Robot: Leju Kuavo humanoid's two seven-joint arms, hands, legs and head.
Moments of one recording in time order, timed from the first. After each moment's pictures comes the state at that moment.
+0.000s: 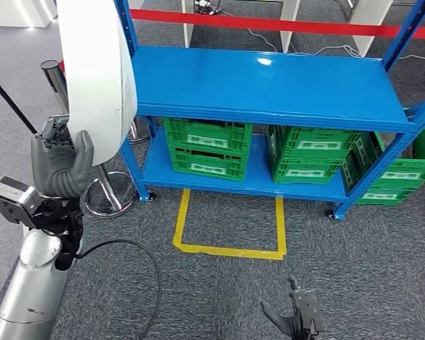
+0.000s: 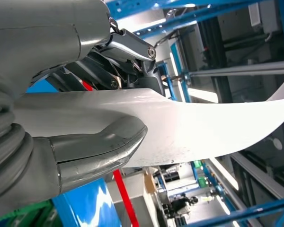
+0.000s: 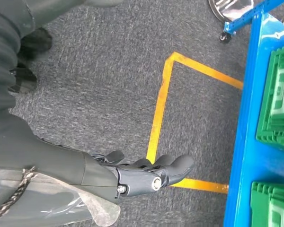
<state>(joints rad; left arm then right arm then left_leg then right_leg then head) -0.31 0.04 -0.25 -1.61 -0.06 0.21 -0.47 -0.14 0.14 -0.24 -0.37 0.24 -0.10 -0.65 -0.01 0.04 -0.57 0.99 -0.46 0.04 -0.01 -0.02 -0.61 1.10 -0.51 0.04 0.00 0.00</state>
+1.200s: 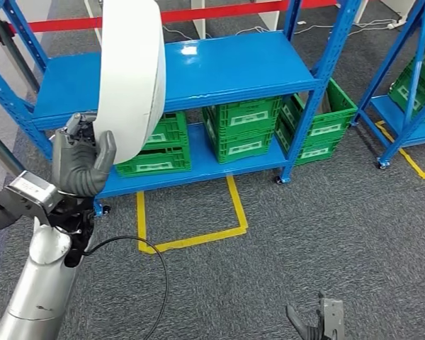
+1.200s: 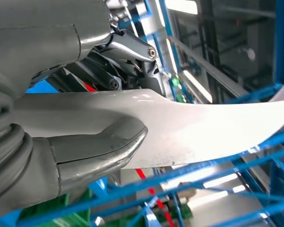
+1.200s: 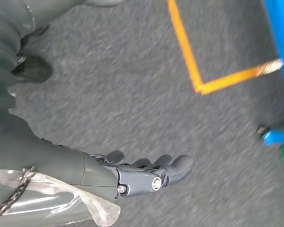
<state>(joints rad) -0.34 0.01 -0.29 -1.62 -0.09 0.13 -0.42 -0.10 0.13 -0.42 -0.38 0.20 -0.17 -0.61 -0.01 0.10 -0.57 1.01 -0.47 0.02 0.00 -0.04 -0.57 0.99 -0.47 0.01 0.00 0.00</state>
